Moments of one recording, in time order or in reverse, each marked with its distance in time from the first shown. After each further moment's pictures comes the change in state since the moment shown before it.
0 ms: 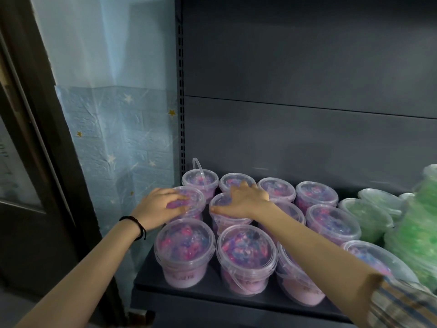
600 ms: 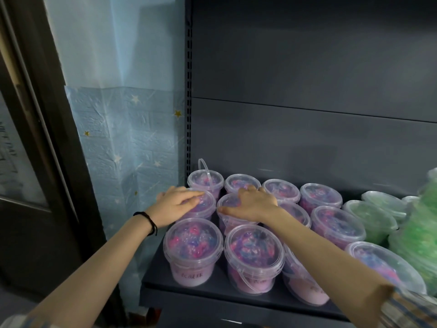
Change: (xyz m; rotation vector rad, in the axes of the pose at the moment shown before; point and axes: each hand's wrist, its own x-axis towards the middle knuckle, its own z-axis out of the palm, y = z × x) left_hand 0.005 0.014 0.000 -0.092 -0.012 0.086; right_hand -0.009 0.000 0.004 0.069 0.042 0.010
